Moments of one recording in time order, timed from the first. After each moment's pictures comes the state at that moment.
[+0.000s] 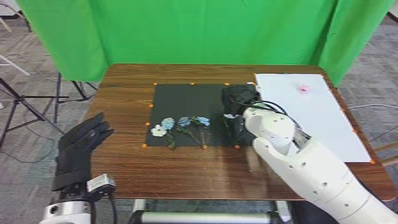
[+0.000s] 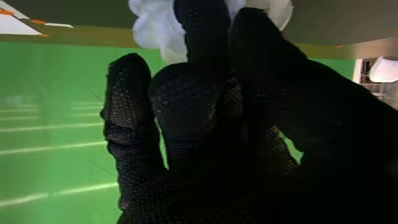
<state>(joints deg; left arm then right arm) 134.7 -55.8 -88.3 -128.1 52.3 30.7 26.6 -66.0 -60.1 48.1 -93.1 -142.1 -14.2 17.3</state>
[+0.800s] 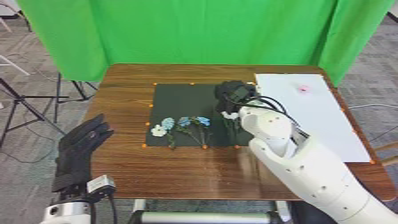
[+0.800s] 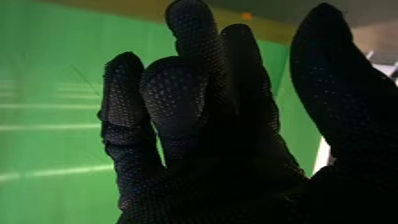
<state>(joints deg) 135.1 -55.8 -88.3 -128.2 52.0 30.8 26.8 -65.3 -59.8 46.9 -97.9 -146.8 -16.4 17.6</state>
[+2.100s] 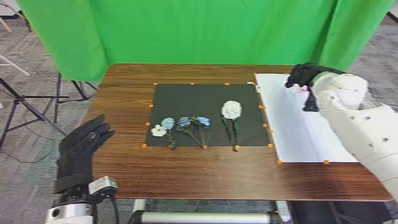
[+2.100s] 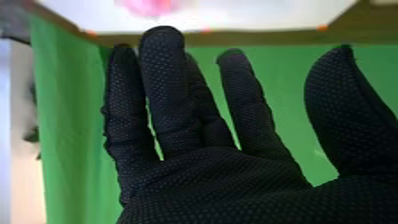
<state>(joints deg) 134.8 -55.8 -86.9 -128.0 51.2 31.5 28.8 -56.0 -51.5 60.8 -76.0 -130.5 -25.2 19.3</state>
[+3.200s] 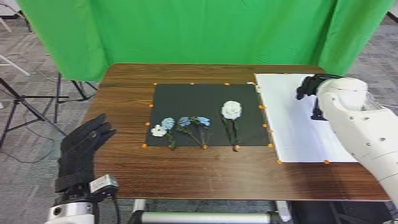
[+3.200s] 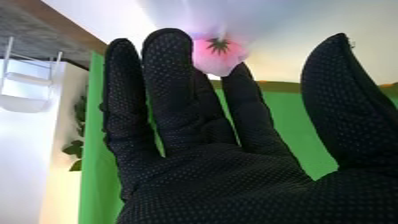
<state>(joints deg) 134.1 -57.0 -86.9 -127.7 51.8 30.6 27.9 -56.0 -52.1 62.0 -71.4 -132.4 -31.0 23.2</state>
